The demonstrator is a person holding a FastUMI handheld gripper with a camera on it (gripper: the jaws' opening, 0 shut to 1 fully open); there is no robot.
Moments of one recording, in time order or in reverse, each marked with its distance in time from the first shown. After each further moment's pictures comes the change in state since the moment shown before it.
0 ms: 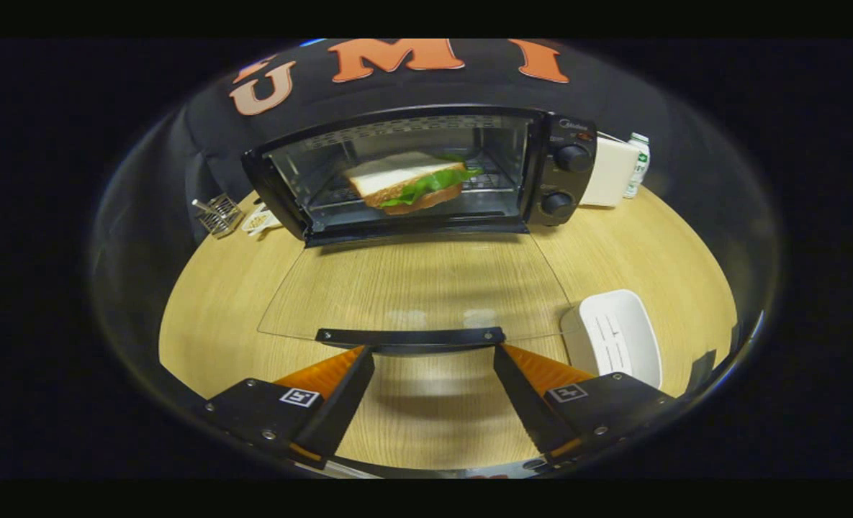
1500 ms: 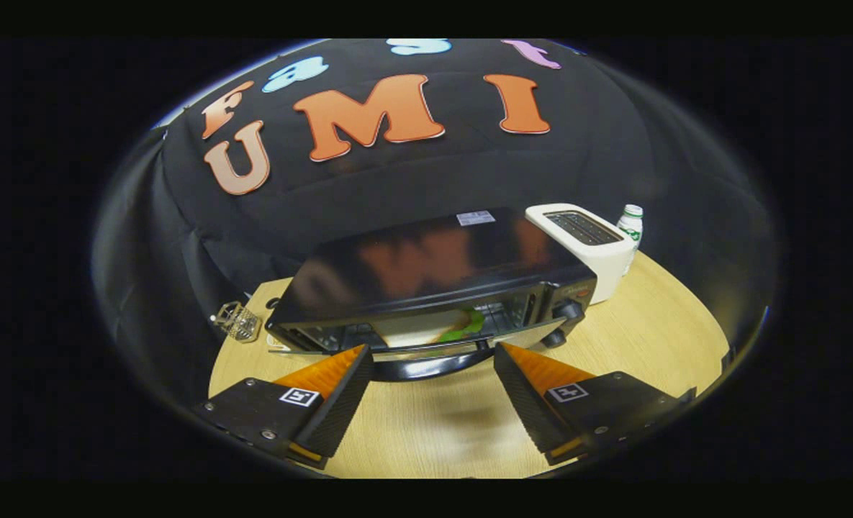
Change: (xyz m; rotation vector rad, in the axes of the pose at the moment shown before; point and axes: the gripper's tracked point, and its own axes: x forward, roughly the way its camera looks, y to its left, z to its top) arm -0.032 0.011 0.192 0.120 -0.316 -0.001
